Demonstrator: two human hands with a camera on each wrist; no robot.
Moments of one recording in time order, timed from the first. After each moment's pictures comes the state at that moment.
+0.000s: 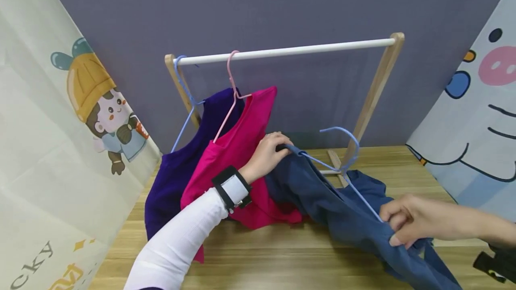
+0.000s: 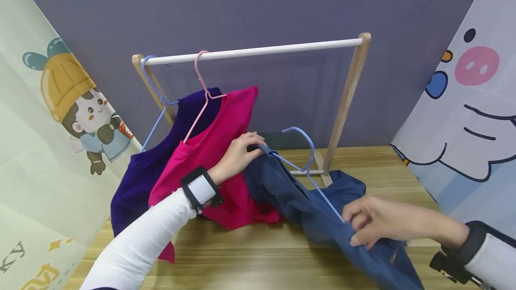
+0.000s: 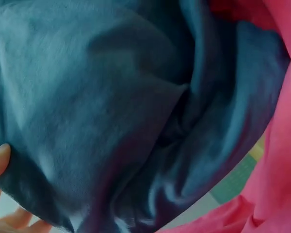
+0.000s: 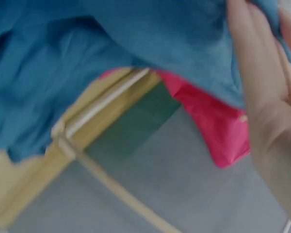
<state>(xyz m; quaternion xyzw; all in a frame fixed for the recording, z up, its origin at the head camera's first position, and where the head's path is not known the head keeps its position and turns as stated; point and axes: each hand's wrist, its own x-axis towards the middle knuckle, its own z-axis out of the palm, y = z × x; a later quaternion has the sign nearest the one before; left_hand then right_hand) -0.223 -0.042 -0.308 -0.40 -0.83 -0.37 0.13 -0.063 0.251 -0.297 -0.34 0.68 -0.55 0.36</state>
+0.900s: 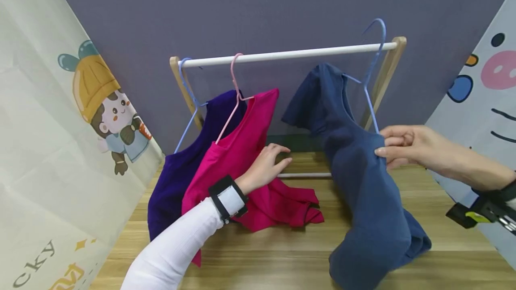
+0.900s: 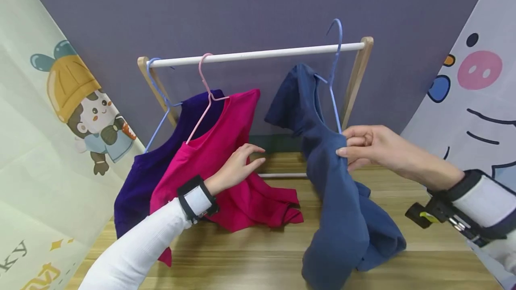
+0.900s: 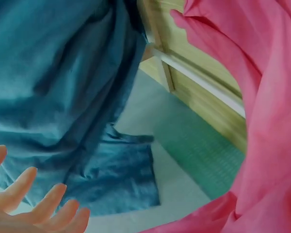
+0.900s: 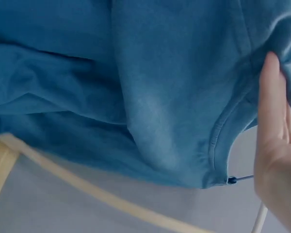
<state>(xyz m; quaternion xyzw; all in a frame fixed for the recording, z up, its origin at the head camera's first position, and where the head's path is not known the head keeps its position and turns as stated) -0.209 -0.053 -0.320 -0.34 -0.87 -0.34 0.04 -0.111 0.254 -0.231 -0.23 0.82 -0.52 0.08</state>
